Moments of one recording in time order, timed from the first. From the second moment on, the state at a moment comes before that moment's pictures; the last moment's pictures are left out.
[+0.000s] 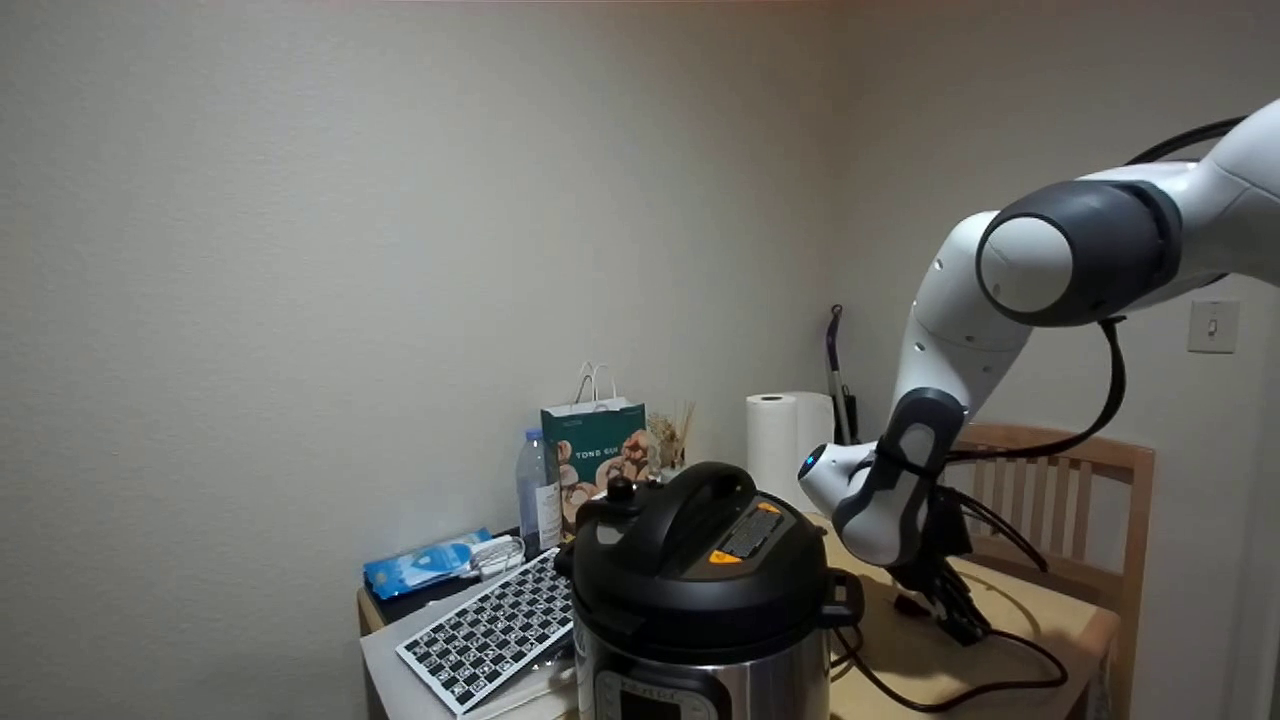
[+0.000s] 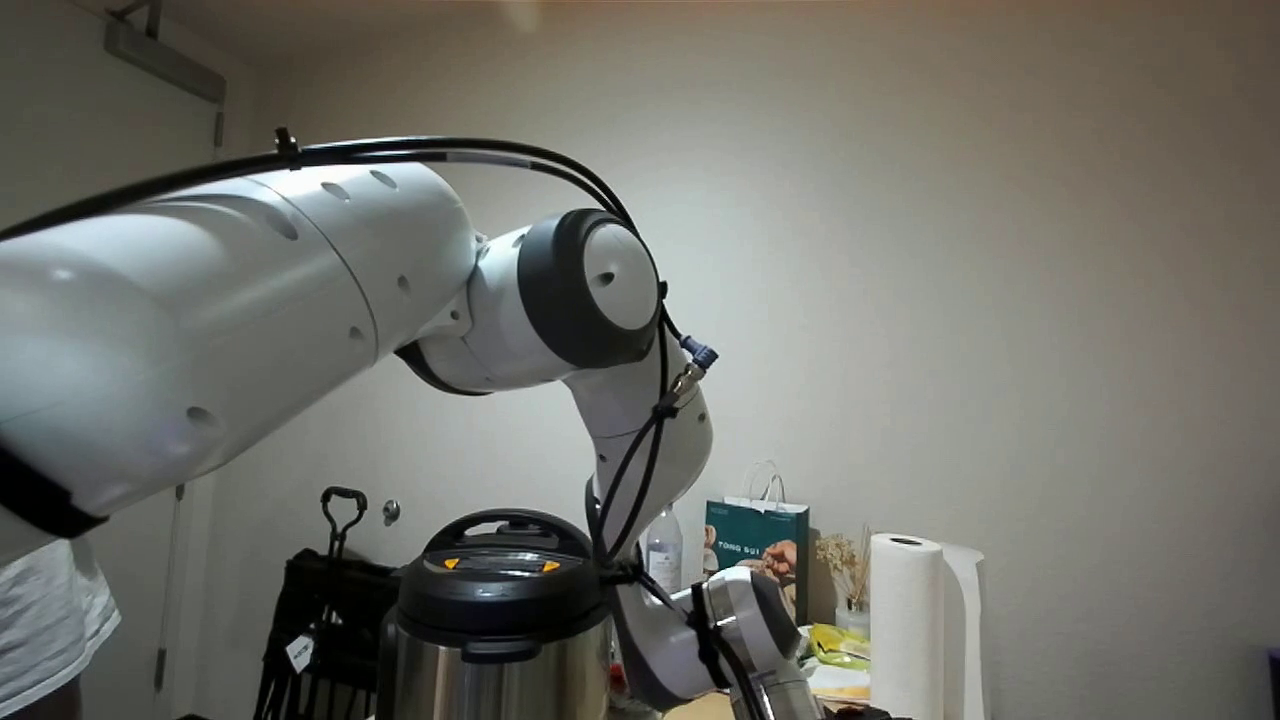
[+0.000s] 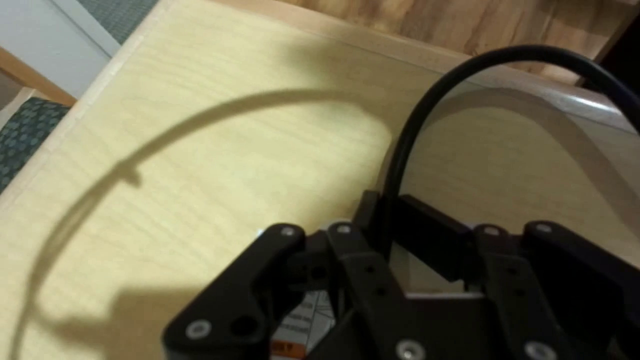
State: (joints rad) arm -0.18 0.91 -0.18 -1.72 -0.60 2.12 -0.34
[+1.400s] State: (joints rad) arm -0.14 0.83 -0.10 -1.88 -0.81 2.13 -0.58
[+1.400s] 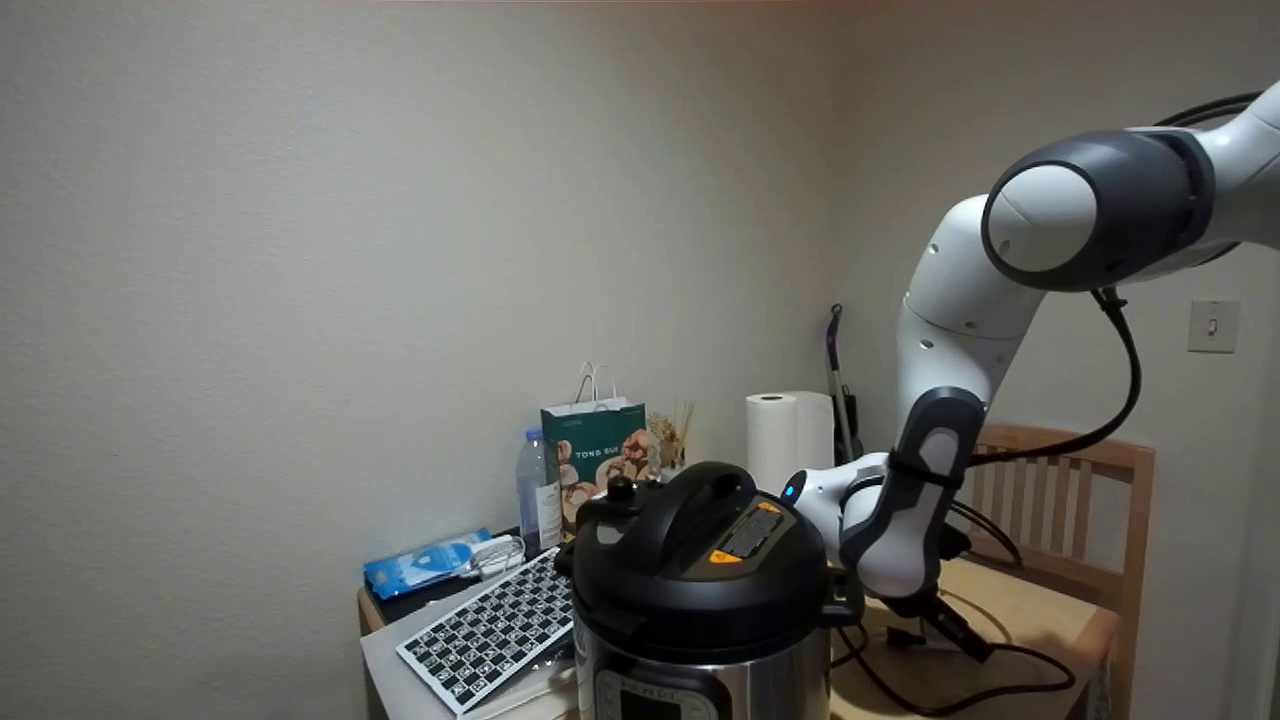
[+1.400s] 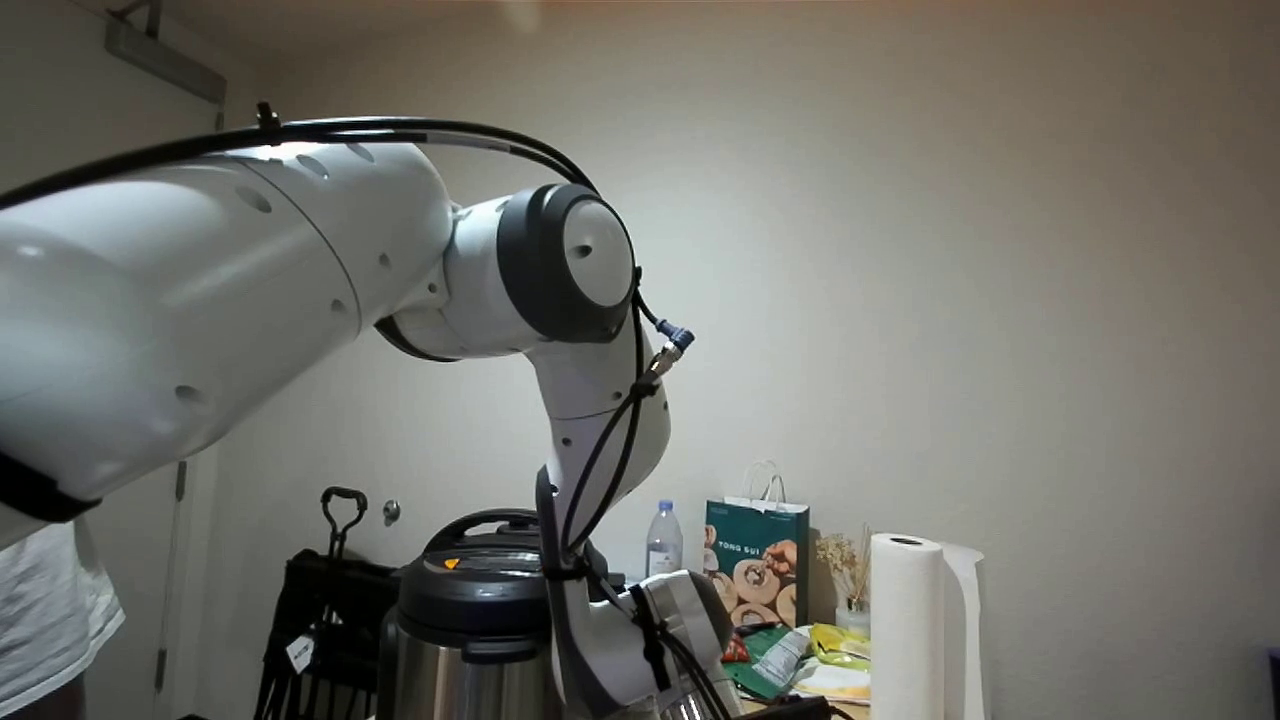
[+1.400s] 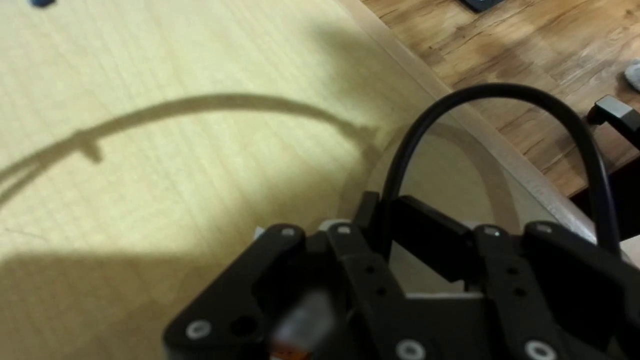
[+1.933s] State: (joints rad) arm -0.11 0.82 -0.10 -1.93 -0.97 2.13 -0.58
